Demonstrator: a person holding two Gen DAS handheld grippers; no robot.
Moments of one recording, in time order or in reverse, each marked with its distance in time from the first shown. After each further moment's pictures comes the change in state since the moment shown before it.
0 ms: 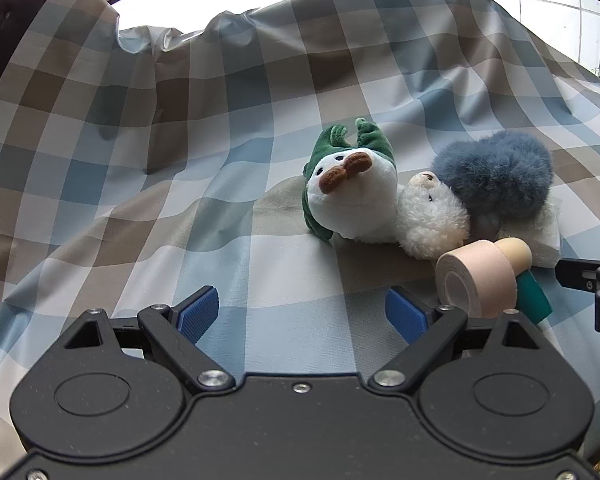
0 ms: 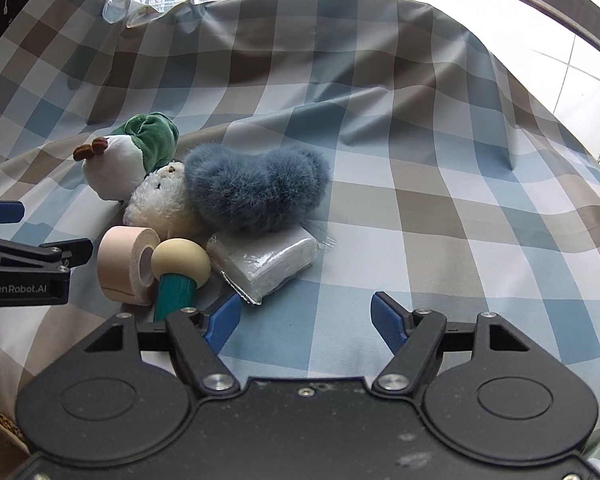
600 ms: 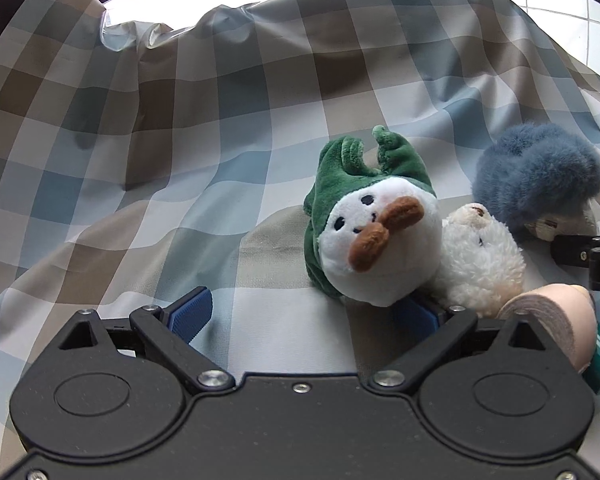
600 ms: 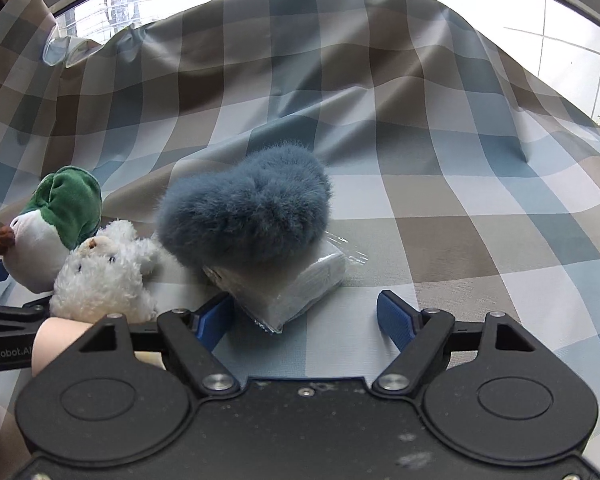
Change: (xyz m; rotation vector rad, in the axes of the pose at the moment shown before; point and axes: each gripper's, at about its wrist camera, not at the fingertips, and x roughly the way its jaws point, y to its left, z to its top) left arm 0.056 -0.001 0.021 -0.023 -0.028 -0.011; right arm 0.070 -0.021 0.033 0.148 -0.062 -0.010
